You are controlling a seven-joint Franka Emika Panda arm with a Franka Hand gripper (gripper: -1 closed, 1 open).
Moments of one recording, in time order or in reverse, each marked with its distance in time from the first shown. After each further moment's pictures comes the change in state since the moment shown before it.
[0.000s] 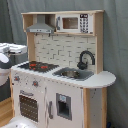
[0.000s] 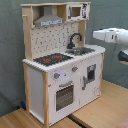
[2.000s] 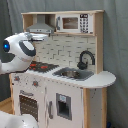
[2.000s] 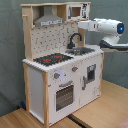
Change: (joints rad) arm -0.386 0.356 0.055 0.242 0.000 0.256 -0.106
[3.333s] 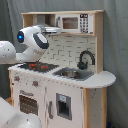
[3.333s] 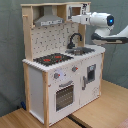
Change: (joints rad) arm -0.233 0.201 0.094 0.214 0.000 -0.001 -0.104
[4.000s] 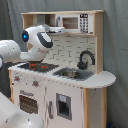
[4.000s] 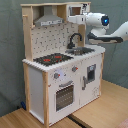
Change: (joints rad) arm -0.153 0.021 0.097 0.085 0.002 -0.002 0.004
